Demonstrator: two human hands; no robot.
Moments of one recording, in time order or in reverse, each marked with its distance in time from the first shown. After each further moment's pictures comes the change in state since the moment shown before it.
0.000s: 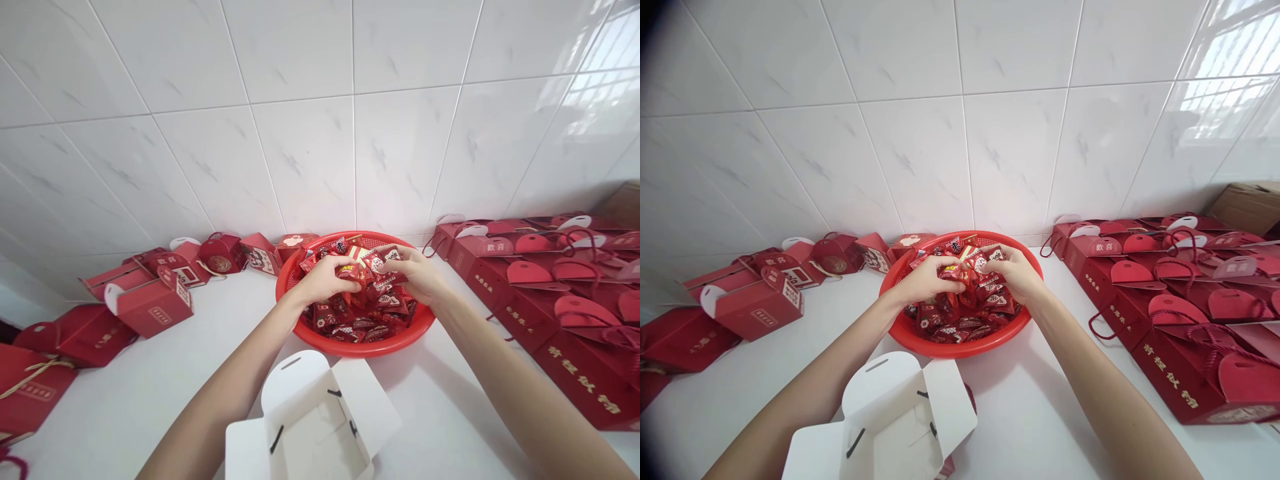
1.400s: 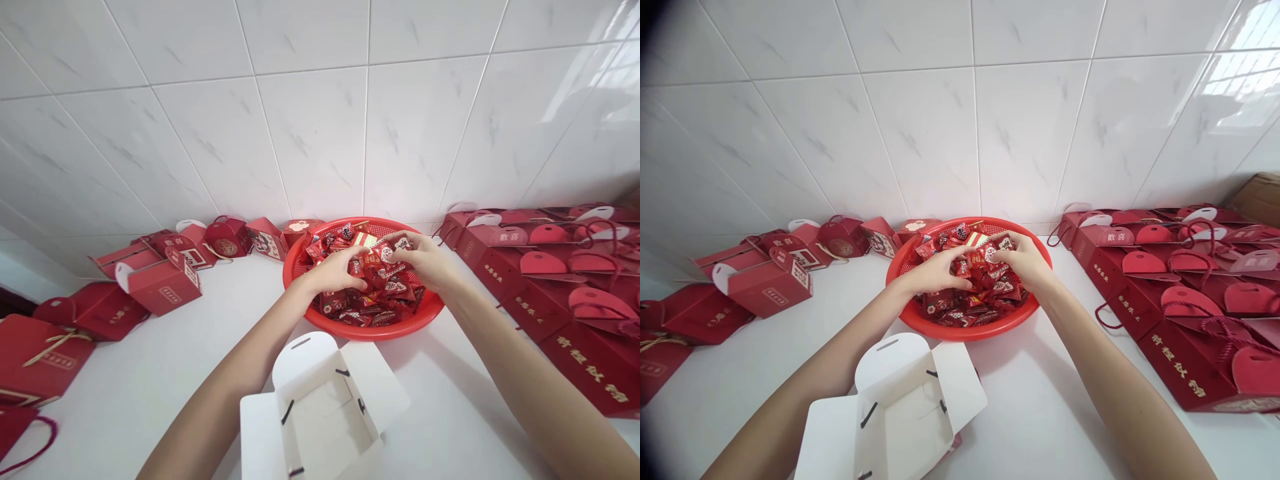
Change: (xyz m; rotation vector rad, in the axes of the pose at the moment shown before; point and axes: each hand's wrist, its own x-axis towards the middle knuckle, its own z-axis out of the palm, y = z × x) left_hand -0.005 -0.007 0.004 0.165 -0.101 -0.062; right_hand 0.001 0.005 -0.003 -0.233 0.038 -0.120
